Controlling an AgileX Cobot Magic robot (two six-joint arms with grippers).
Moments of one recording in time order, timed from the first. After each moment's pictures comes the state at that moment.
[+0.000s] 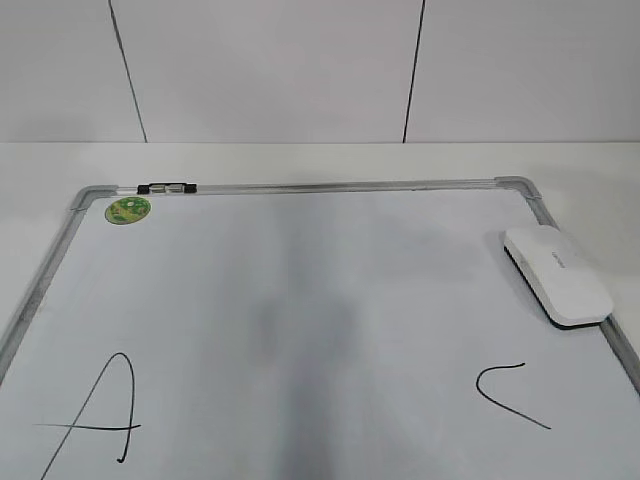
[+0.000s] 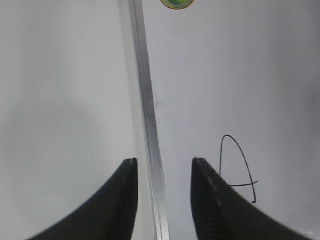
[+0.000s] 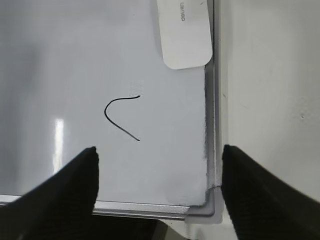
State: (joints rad) left arm -0.05 1.30 -1.30 -0.10 1.23 0.02; right arm 0.02 1.06 -1.07 0.16 1.24 -0.03
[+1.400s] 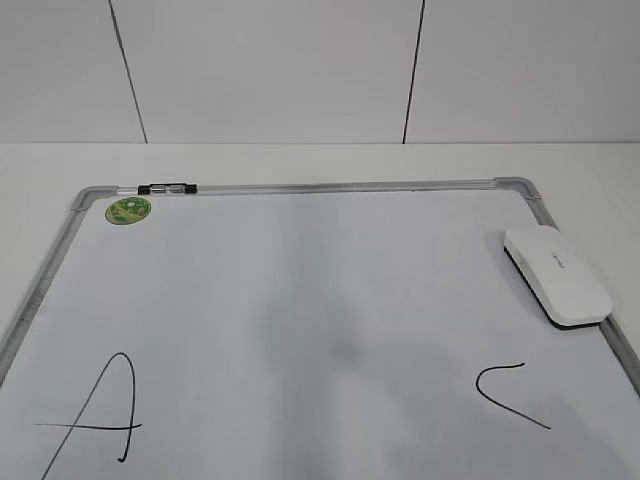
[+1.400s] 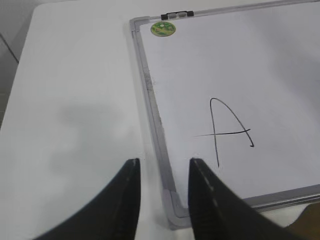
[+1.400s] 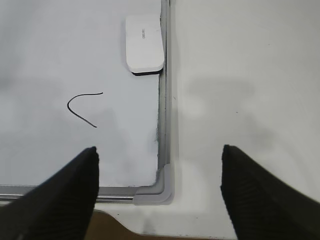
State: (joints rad) left arm -0.05 0.02 -0.66 -0.09 1.27 0.06; right arm 0.02 0.09 -0.63 0.02 1.25 -0.05
